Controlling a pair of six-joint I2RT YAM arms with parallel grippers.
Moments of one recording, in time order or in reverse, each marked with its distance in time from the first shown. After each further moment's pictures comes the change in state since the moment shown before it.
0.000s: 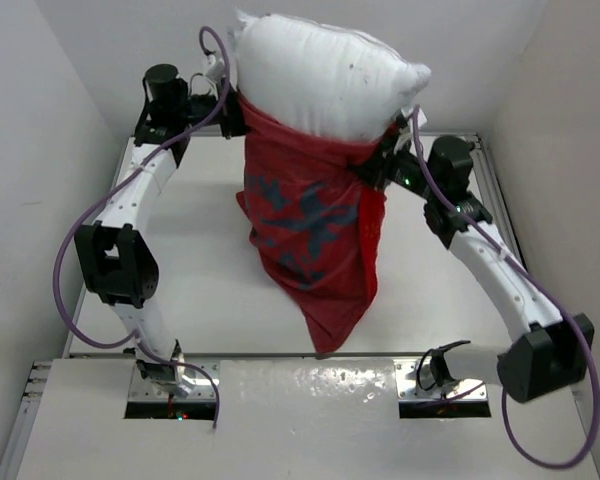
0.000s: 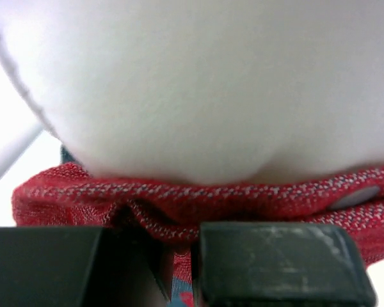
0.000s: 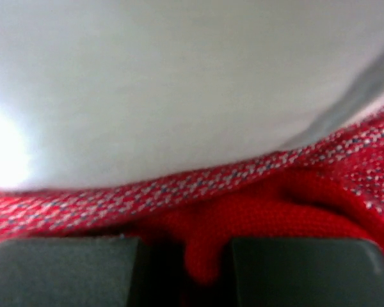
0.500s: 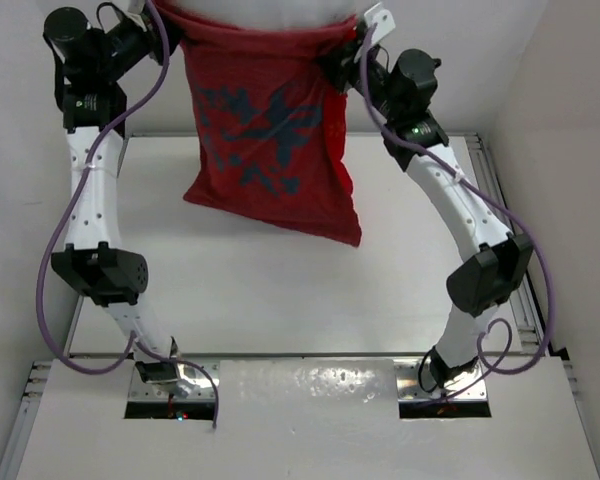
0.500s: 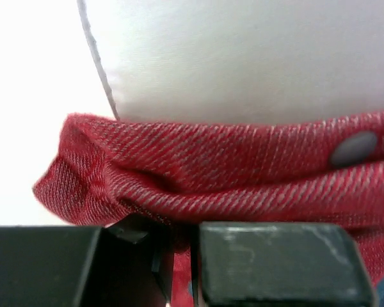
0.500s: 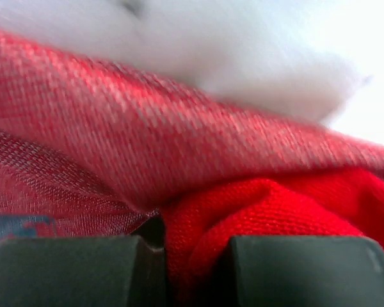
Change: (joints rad) left arm 0.208 0.024 0.515 -0.113 -0.454 0.150; right arm 0.092 0.590 0.886 0.072 0.214 -0.203
